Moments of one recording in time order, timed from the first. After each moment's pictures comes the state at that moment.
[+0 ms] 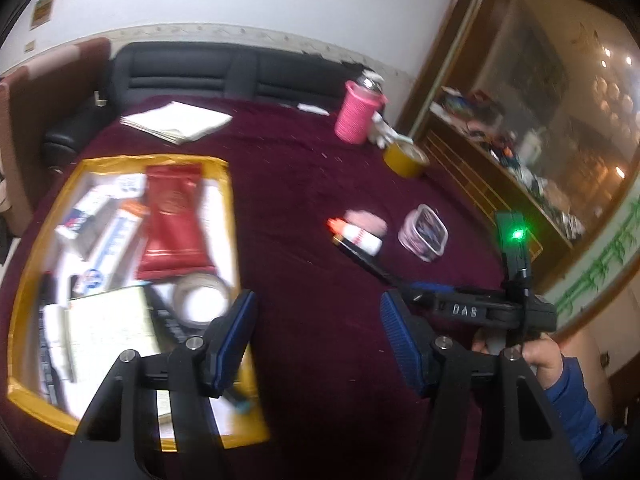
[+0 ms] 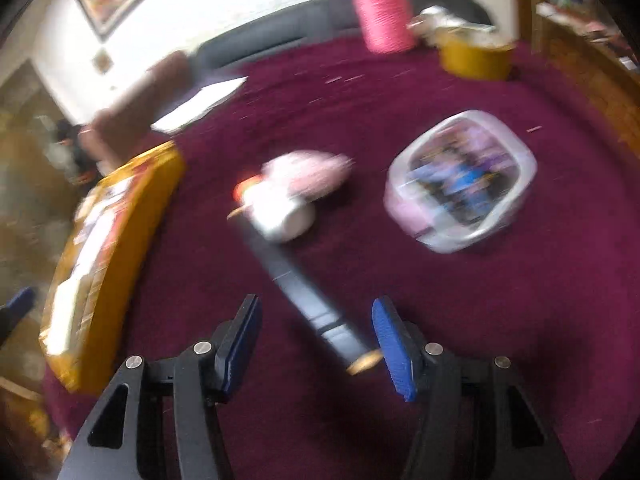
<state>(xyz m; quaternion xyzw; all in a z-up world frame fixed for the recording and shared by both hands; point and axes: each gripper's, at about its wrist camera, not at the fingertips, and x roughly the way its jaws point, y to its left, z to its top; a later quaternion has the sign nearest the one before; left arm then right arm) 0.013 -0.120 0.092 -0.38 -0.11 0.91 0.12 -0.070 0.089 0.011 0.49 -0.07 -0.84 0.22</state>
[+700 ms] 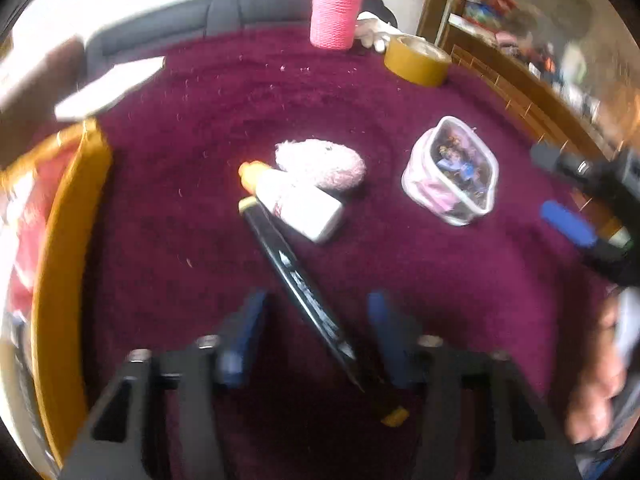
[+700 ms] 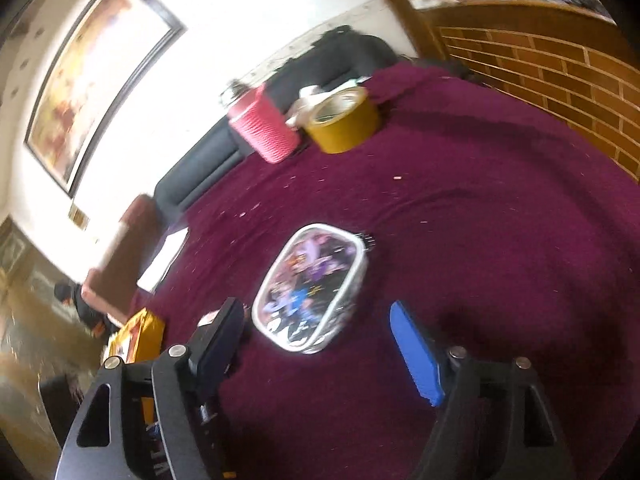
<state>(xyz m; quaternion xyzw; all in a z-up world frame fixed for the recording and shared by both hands) -0.093 0.016 0.005 -0.48 0.01 0.88 0.06 -0.087 0.222 0.033 0.36 -0.28 -0.89 0.08</state>
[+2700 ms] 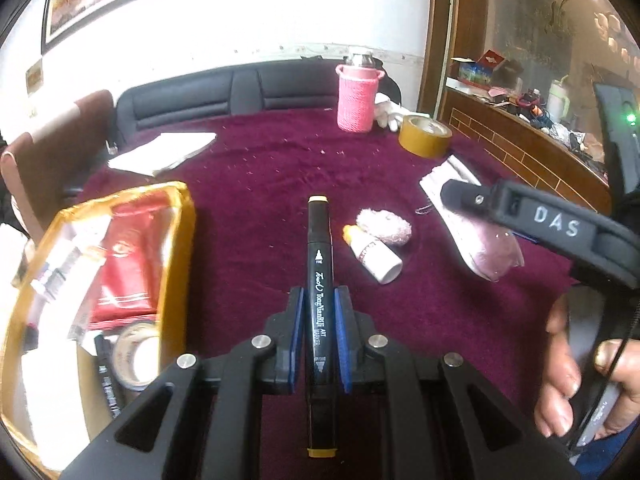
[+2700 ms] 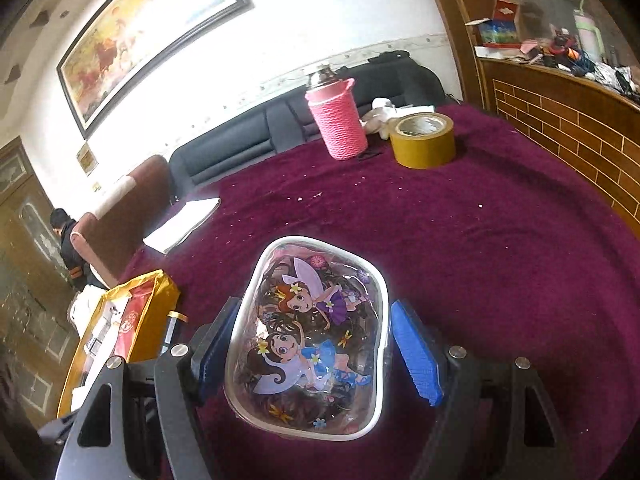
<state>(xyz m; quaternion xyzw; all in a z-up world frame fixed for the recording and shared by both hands) -0.034 -0.042 0.056 -0.35 0.00 0.93 0.05 -0.079 0.118 0.056 0.33 -0.14 -0.93 0.12</state>
